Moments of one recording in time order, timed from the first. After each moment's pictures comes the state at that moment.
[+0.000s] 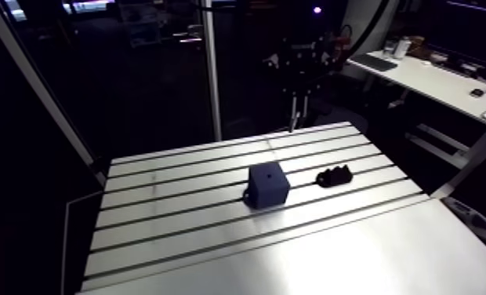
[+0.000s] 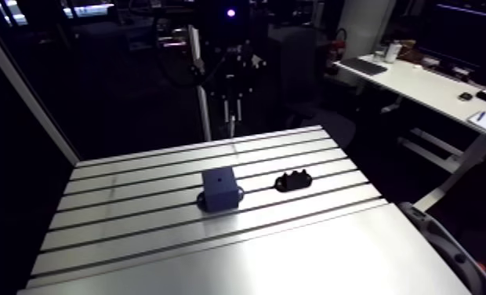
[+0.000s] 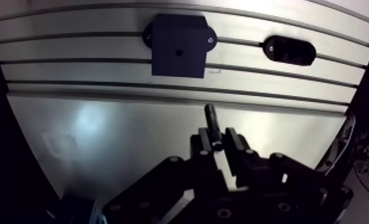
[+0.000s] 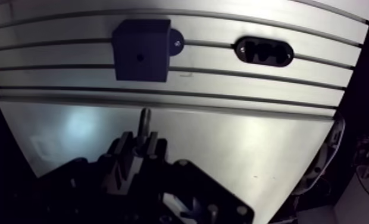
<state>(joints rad) -0.27 -1.30 1.49 -1.45 -1.64 -1.91</state>
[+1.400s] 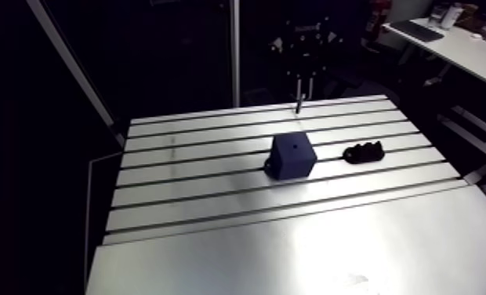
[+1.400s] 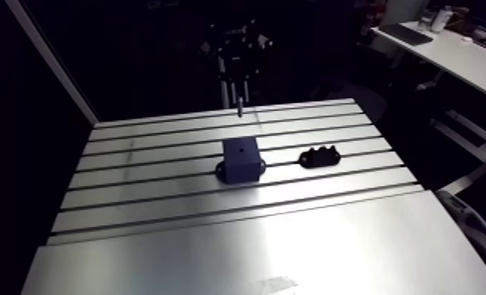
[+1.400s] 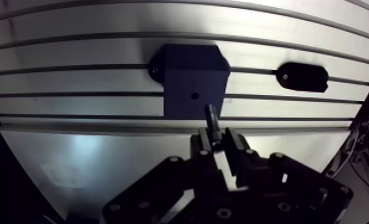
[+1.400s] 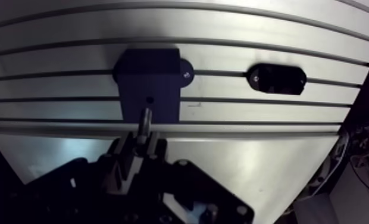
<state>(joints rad) -0.18 -1.17 1.46 -1.53 -1.68 -1.79</state>
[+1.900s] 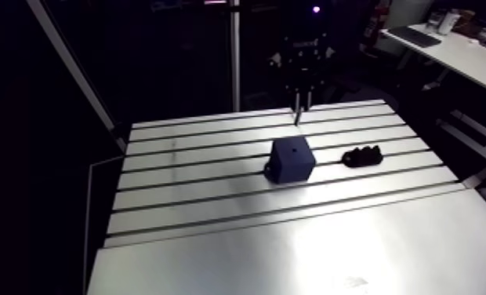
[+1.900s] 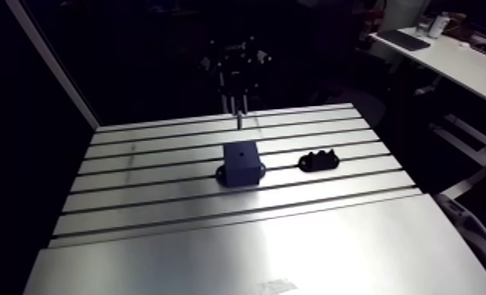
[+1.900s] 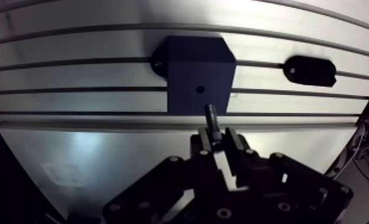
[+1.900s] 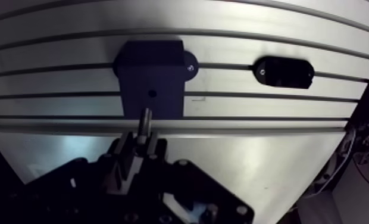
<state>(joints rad) -0.18 -1.19 1.50 -1.54 -1.68 -1.78</state>
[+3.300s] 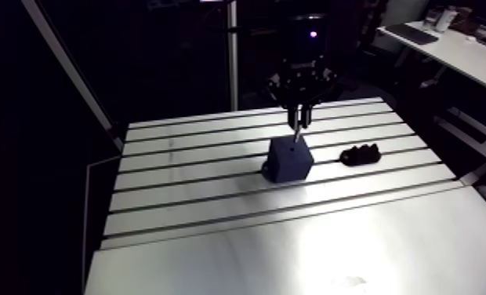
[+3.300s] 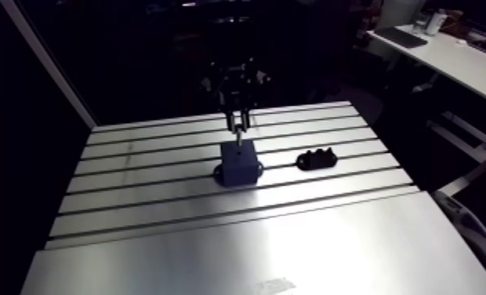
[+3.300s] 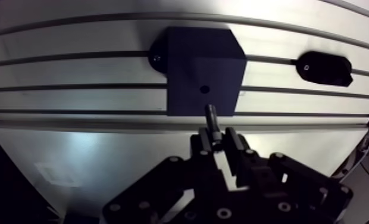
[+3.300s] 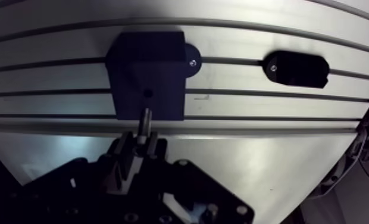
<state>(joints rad) -0.19 -1.18 1.57 -1.58 -1.68 -1.79</state>
